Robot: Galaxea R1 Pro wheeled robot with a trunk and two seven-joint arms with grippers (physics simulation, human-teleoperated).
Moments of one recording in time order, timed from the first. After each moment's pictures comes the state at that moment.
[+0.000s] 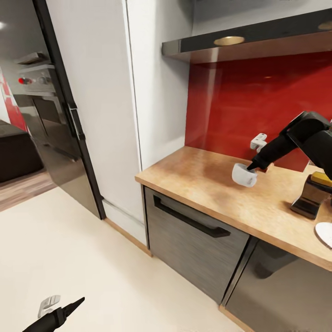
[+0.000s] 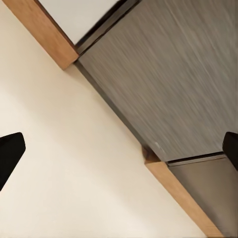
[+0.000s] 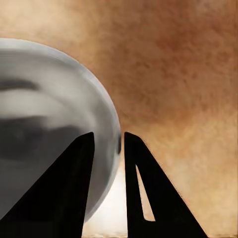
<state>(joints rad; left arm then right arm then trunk) -0.46 0.40 0.16 -0.03 0.46 -0.07 -1.10 -1.52 -0.57 0.70 -0.98 0.38 1.00 1.36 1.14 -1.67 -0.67</state>
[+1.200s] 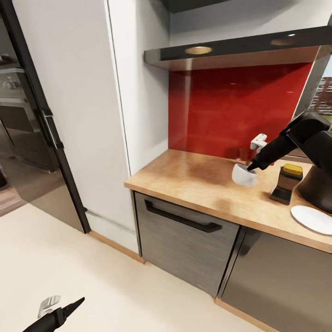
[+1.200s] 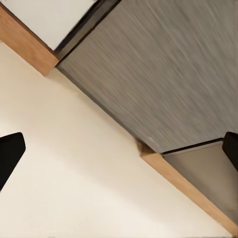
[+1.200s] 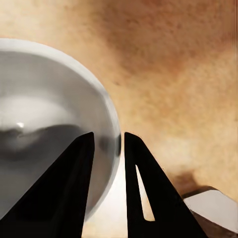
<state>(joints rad) -0.46 0.40 0.16 -0.03 0.46 -0.07 -1.10 -1.52 -0.57 0.70 -0.98 0.38 0.99 1.37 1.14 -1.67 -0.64</state>
